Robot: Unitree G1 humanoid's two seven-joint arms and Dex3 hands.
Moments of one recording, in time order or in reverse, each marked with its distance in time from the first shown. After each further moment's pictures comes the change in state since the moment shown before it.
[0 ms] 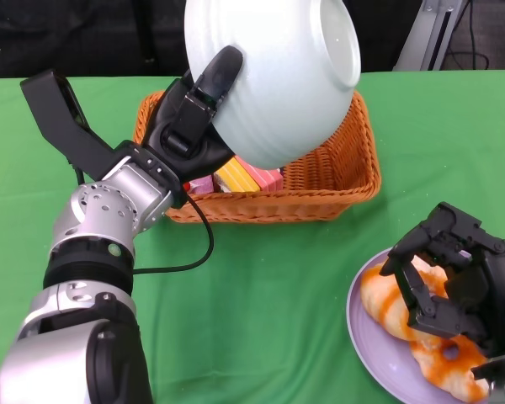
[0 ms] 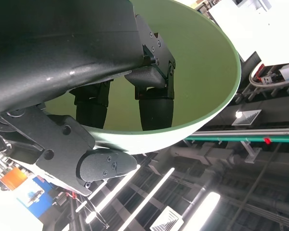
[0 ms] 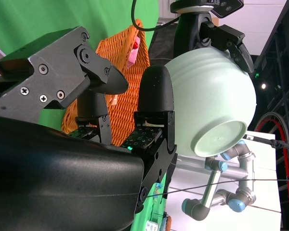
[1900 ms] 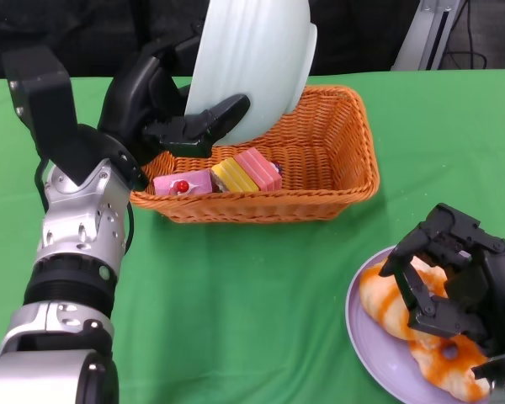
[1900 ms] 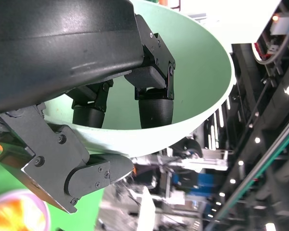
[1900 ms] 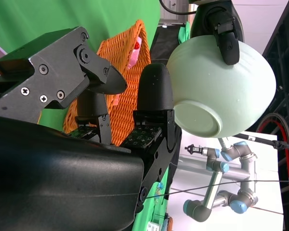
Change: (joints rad) left arm 0.090 0.088 -0.273 -0.092 0.431 -0.757 -0.008; right arm -0.005 -0.004 0.000 0.005 0.004 0.008 0.009
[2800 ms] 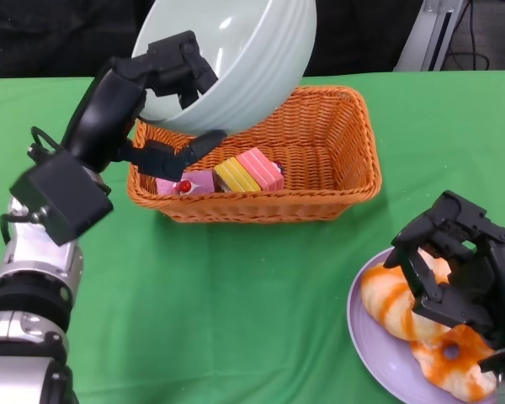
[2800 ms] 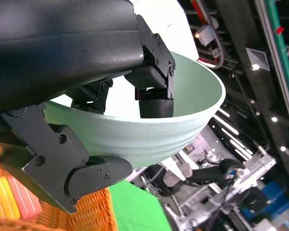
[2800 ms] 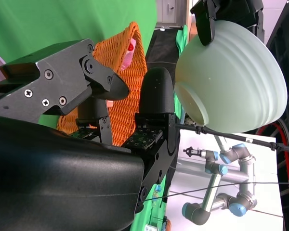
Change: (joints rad) left arm 0.034 0.150 -0.129 0.169 0.421 -0.805 0.364; right arm 0.009 -0.017 -0.005 -0.094 0.020 0.089 0.002
